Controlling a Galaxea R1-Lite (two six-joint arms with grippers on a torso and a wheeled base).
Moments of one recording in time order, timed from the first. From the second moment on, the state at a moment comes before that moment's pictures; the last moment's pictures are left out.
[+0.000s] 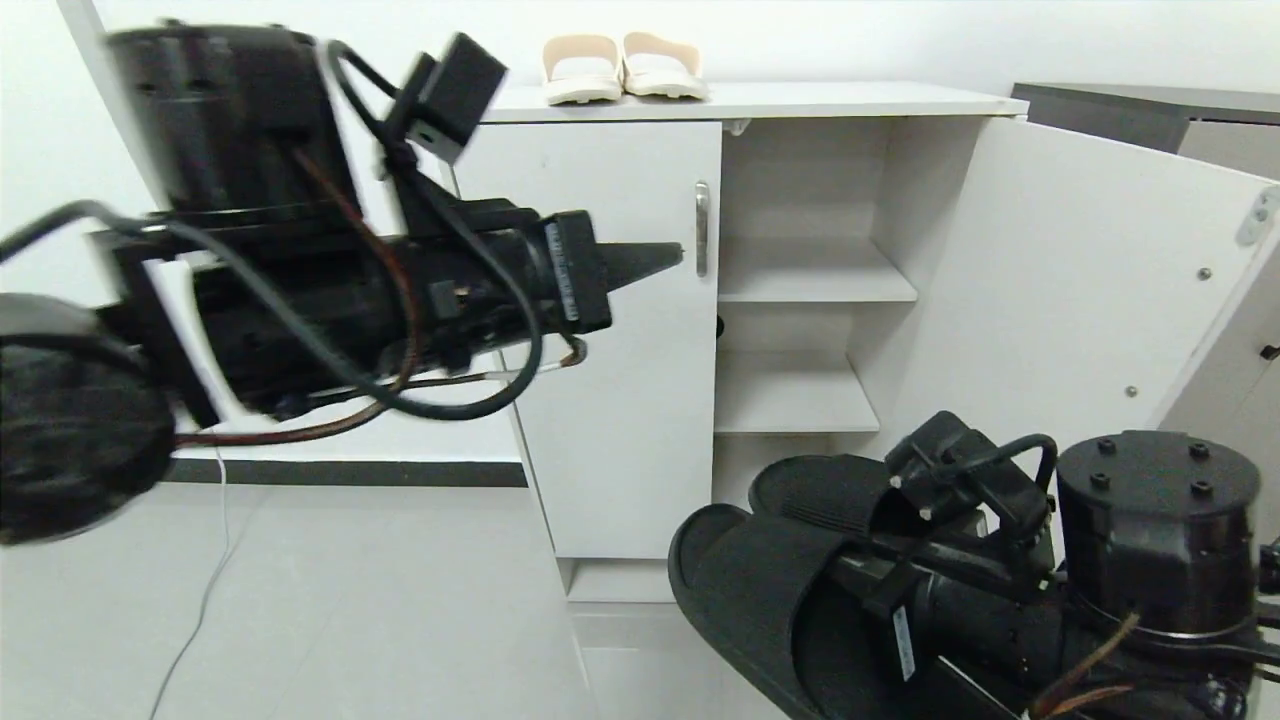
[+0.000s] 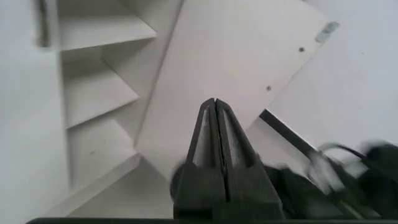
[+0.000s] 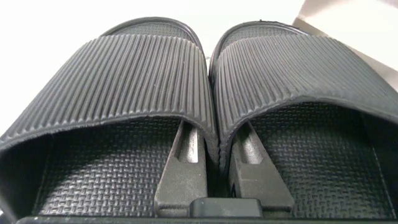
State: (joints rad) left arm -0.60 1.52 -1.11 -0.44 -0.32 -0.27; right arm 0.86 1.54 -0.60 -0.60 -0.18 0.06
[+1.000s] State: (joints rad) left arm -0.07 0.24 -0.21 0.08 0.22 -0.11; right arm 0.78 1.68 -0.73 -0.61 -0.44 0.11
